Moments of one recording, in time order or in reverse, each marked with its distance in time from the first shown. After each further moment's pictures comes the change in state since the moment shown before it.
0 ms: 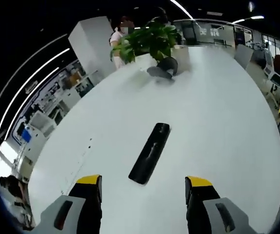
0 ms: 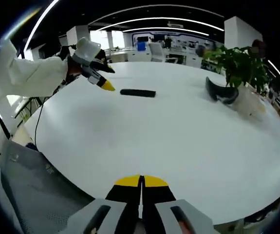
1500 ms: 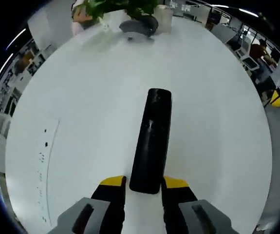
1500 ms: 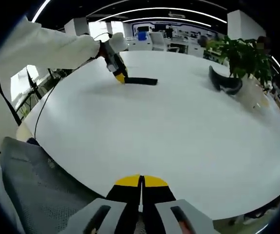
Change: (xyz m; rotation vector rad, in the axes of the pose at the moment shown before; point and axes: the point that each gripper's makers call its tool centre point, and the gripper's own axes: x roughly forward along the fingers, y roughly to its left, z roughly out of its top) left arm 0.064 0.007 -0.036 0.137 0.305 -0.412; right arm 0.003 0.005 -0.008 0.021 0.070 0.015
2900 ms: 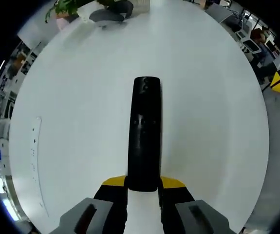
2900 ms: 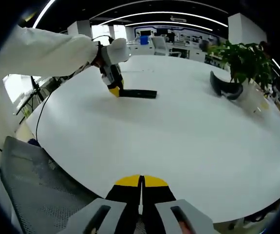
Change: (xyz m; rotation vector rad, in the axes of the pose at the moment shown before) left arm 0.003 -0.075 -0.008 -0.008 0.170 0.029; right arm -0.004 0.002 0.000 -0.026 -0.036 0.006
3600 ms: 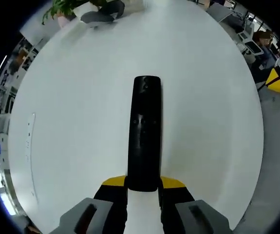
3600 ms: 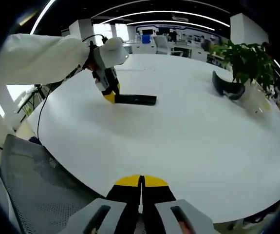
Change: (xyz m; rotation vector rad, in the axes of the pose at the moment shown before) left arm -0.002 -0.049 -0.004 -0.036 0.015 0.003; right arm 0.000 0.005 -0.002 -0.014 0.015 0.016
